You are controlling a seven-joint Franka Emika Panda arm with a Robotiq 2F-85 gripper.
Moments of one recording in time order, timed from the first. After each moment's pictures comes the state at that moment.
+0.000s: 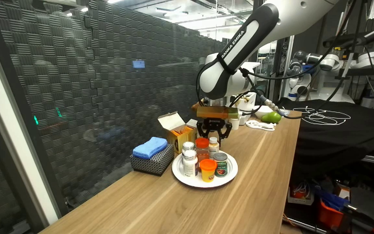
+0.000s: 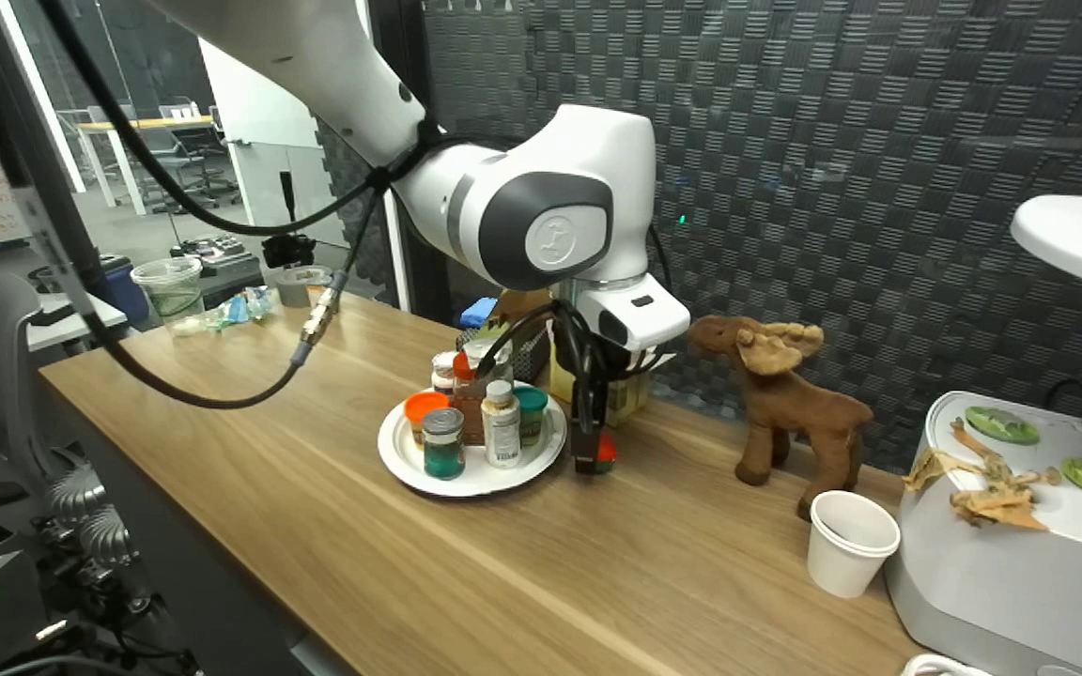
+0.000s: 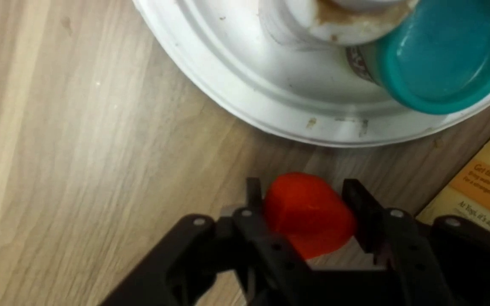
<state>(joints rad) -0.02 0.60 -0.13 -1.80 0.10 2.42 0.79</state>
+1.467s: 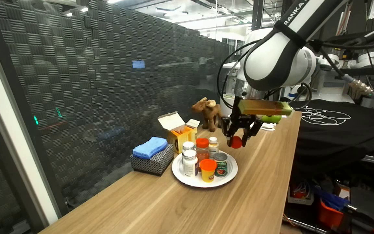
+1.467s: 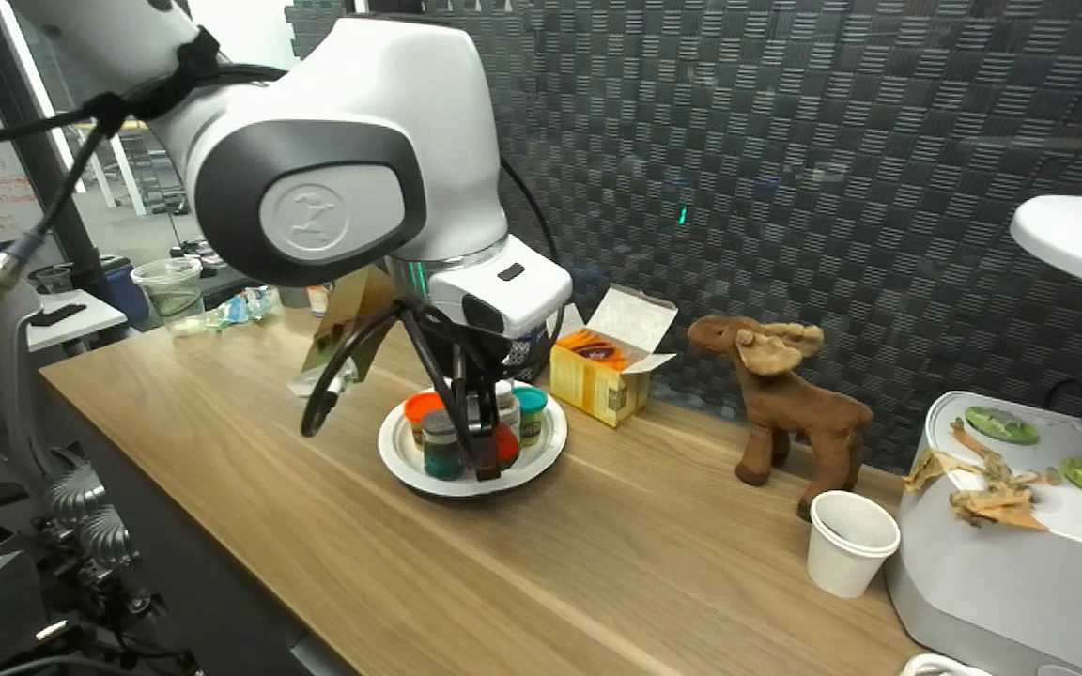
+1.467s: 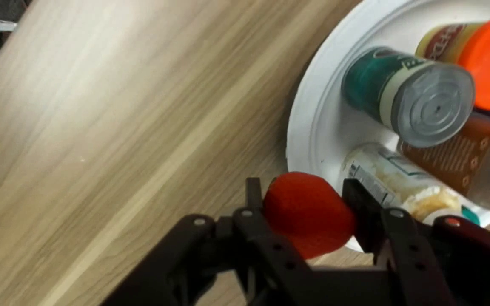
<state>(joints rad) 0.01 0.16 -0.11 -2.39 0.11 2.68 0.46</state>
